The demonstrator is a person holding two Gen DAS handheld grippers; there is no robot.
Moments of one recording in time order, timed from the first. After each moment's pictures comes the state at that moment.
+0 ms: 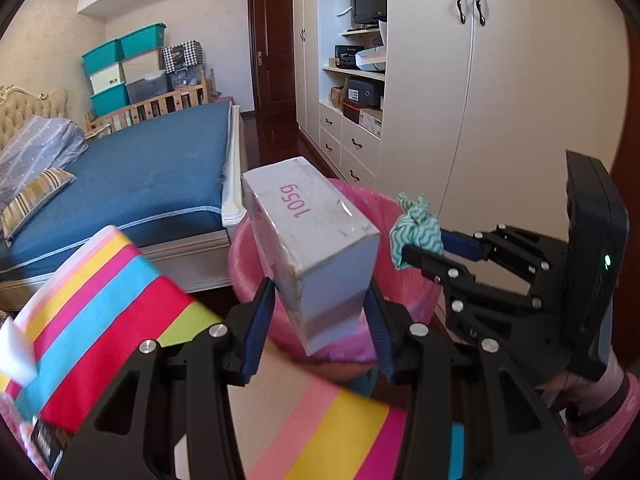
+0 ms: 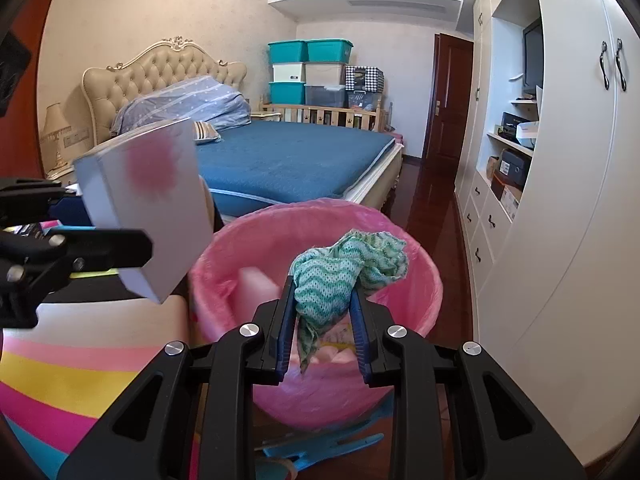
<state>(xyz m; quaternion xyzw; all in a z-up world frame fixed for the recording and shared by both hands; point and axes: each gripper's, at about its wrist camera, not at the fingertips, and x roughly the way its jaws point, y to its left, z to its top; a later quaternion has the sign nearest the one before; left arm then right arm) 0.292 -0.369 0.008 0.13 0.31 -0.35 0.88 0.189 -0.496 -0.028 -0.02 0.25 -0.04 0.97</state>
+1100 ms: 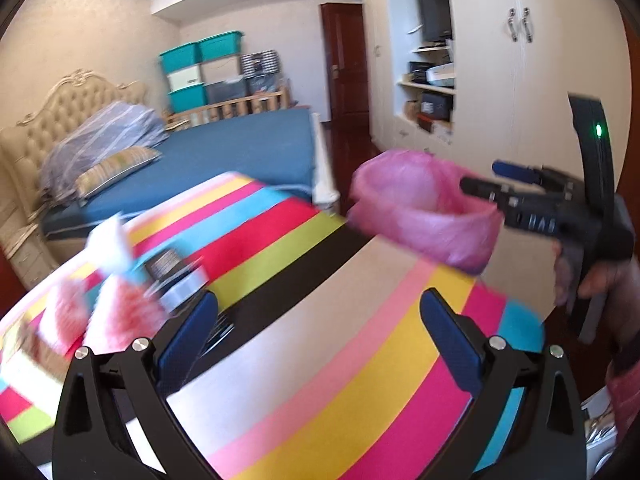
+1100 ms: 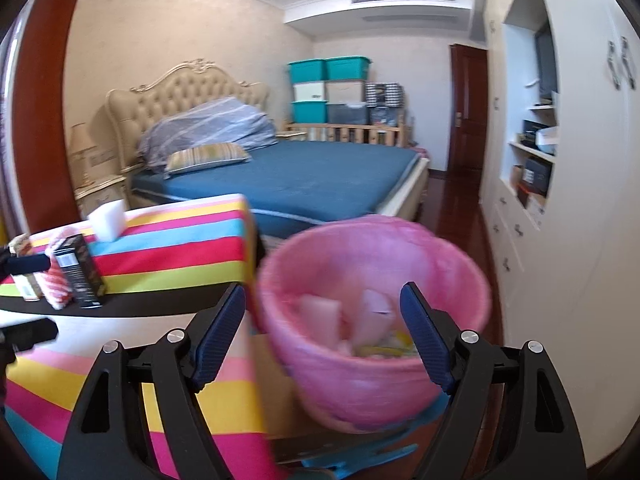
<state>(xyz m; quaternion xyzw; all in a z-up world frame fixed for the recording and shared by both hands) 0.191 -0.206 -0.019 0.11 0.28 -0.21 0.93 0.169 -0.439 -0.019 0.00 0.22 0.03 0.97</state>
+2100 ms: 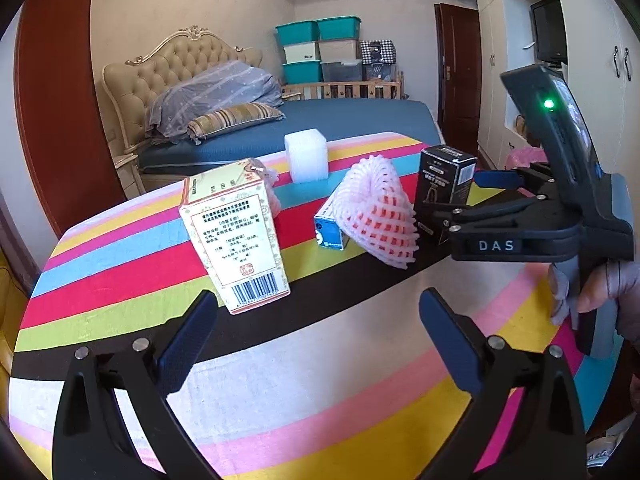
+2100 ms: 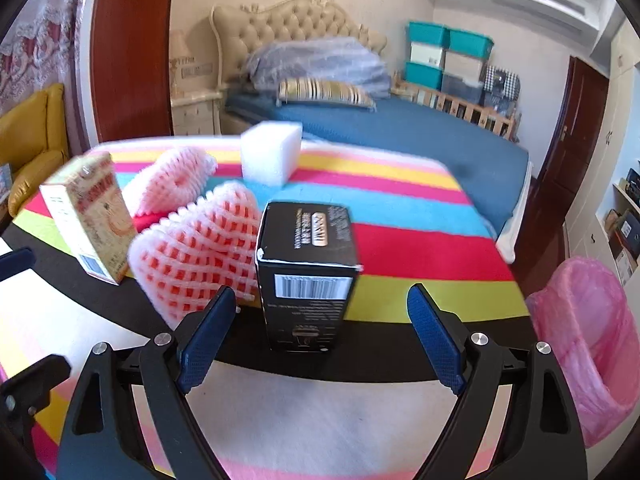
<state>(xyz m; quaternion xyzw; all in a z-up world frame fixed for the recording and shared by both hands) 0.153 -0.034 -0.036 0.06 0.30 -0.02 0.95 0.228 -0.172 -0.042 -0.11 0.32 0.16 0.93</state>
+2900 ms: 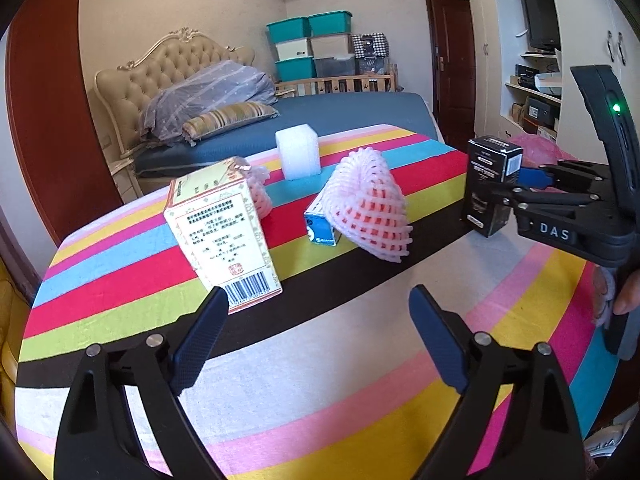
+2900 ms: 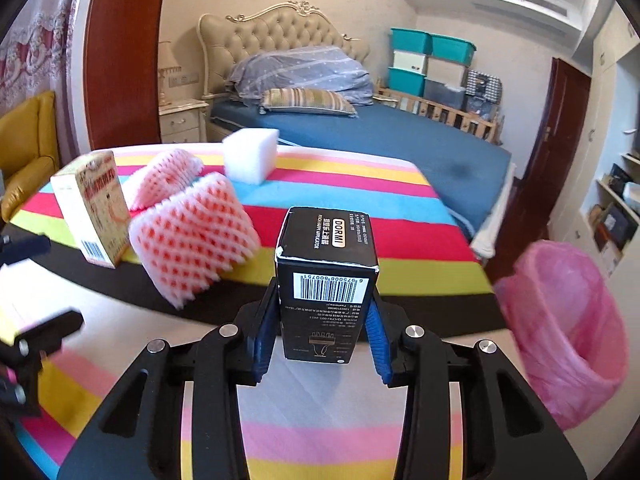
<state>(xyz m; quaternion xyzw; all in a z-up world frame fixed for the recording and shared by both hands) 0.154 -0.049 -0.040 0.08 0.30 -0.03 0.95 0.188 -0.223 -0.035 -0.10 0.29 0.13 0.94</state>
